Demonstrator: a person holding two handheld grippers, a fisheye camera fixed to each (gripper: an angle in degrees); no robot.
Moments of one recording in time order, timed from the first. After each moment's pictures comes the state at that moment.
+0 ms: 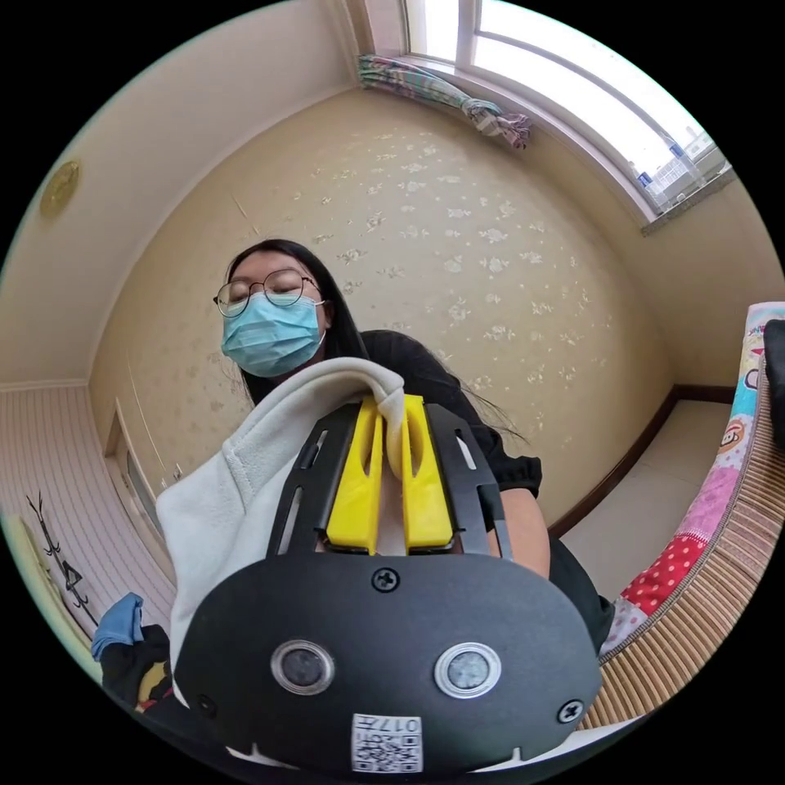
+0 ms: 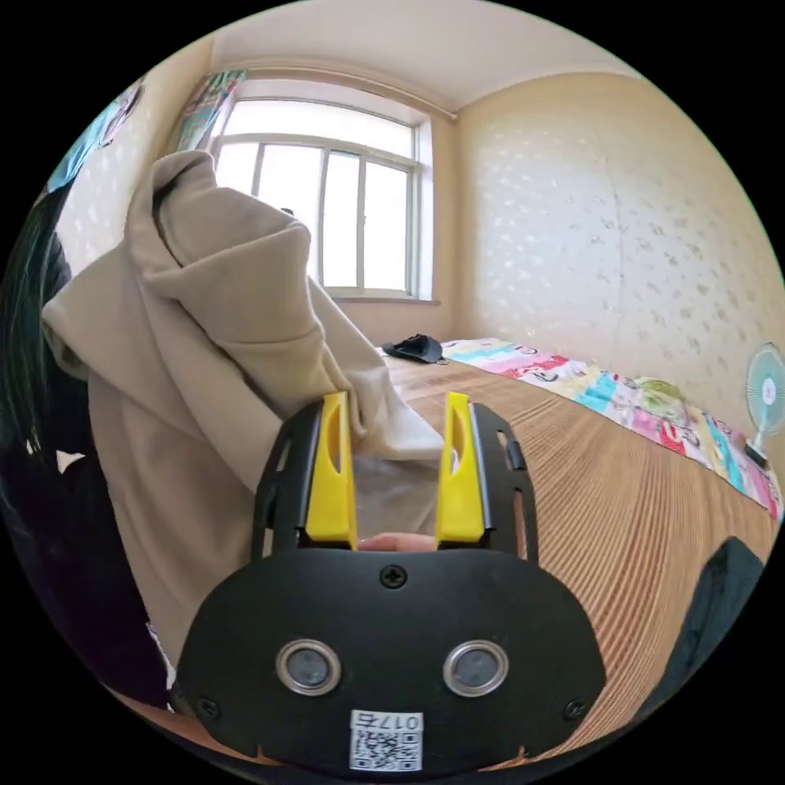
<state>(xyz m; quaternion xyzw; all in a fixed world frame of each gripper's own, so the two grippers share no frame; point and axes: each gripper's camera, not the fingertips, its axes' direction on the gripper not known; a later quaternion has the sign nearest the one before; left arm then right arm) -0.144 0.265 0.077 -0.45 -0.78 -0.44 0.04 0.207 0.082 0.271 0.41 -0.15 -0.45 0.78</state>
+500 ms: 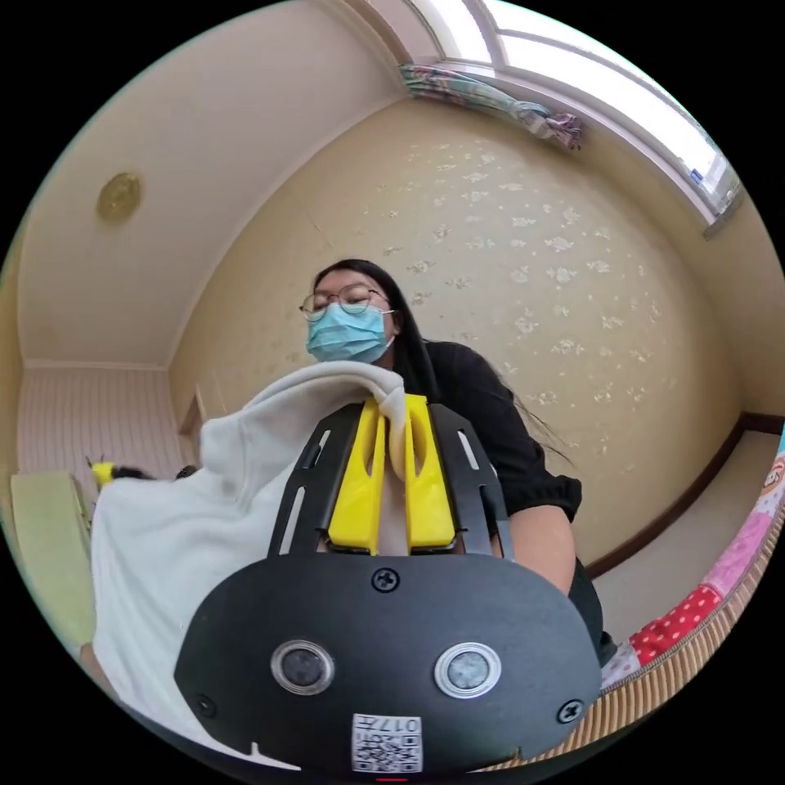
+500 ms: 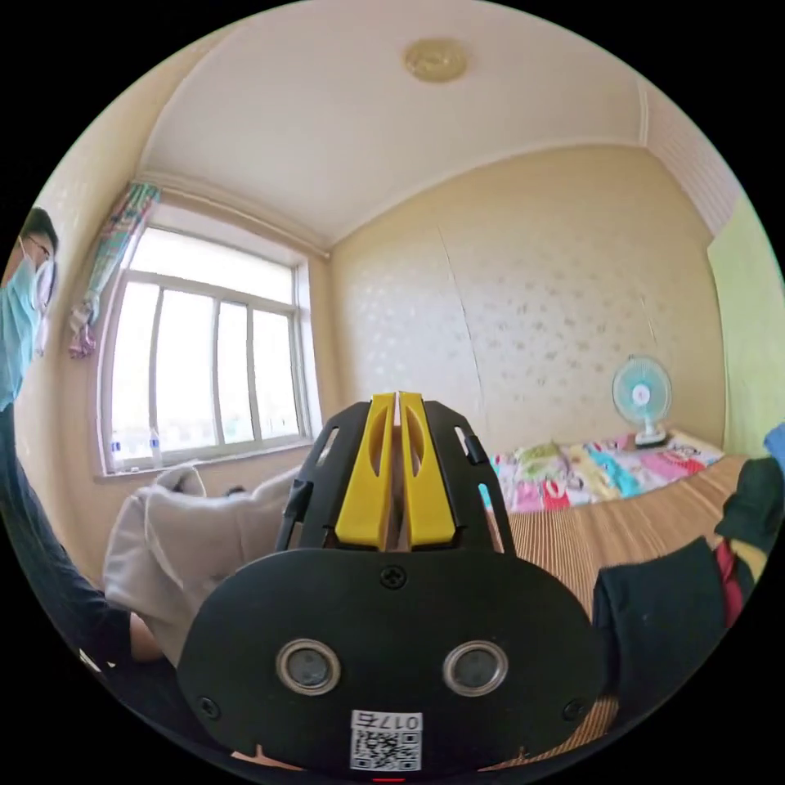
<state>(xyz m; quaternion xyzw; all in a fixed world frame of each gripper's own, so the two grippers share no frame) -0.151 0.230 0.119 -0.49 -0.81 -0.32 -0.11 0.204 0.170 0.052 0.69 -0.08 -0.22 0.69</state>
